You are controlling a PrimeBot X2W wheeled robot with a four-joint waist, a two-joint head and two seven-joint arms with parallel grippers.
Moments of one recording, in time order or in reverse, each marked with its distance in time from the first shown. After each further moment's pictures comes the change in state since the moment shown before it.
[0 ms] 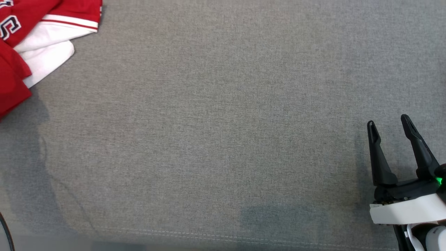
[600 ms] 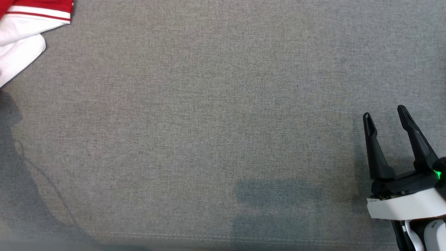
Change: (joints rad) left arm -0.089 -0.001 -0.039 0.291 -0.002 -0.021 0.140; right arm -0.037 -0.013 0.027 -0.018 0.000 0.000 0.002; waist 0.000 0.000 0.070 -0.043
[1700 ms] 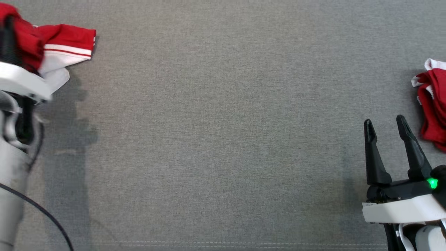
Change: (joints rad) left arm 0.125 -0.072 -0.052 -0.337 0.074 -0.012 -0.555; right arm 0.008 0.061 -0.028 0.054 0.027 0.000 -0.048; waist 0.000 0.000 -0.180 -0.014
